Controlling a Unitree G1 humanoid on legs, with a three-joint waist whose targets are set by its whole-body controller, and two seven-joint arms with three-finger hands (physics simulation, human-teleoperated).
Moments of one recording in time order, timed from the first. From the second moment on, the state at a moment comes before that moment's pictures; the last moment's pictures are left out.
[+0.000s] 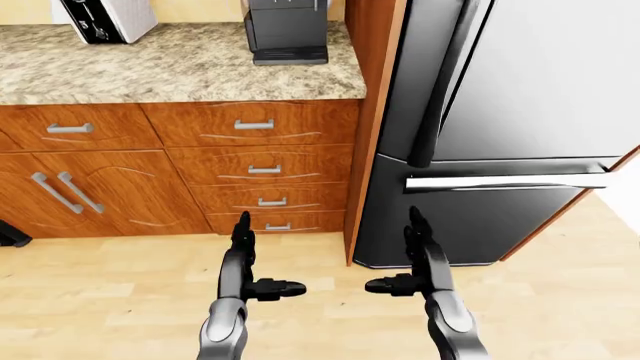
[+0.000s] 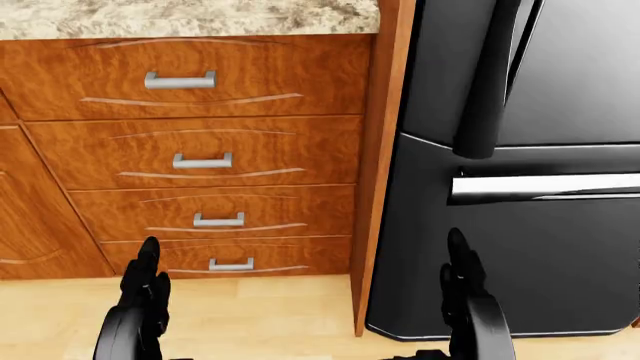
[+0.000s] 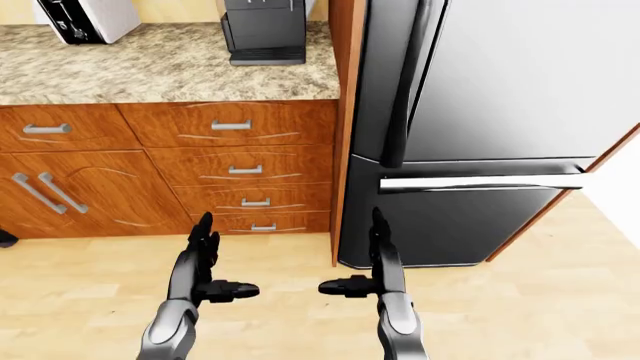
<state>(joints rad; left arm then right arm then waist) 0.03 0.02 0.04 0.09 -0.01 0.06 -0.04 0.03 -0.01 -0.04 0.09 0.01 0.06 0.04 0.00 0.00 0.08</state>
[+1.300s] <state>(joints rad) -0.23 0.27 0.42 -0.93 -0.56 0.86 0.26 -0.14 -0.56 -0.21 -1.03 0.78 0.74 -0.54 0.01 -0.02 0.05</state>
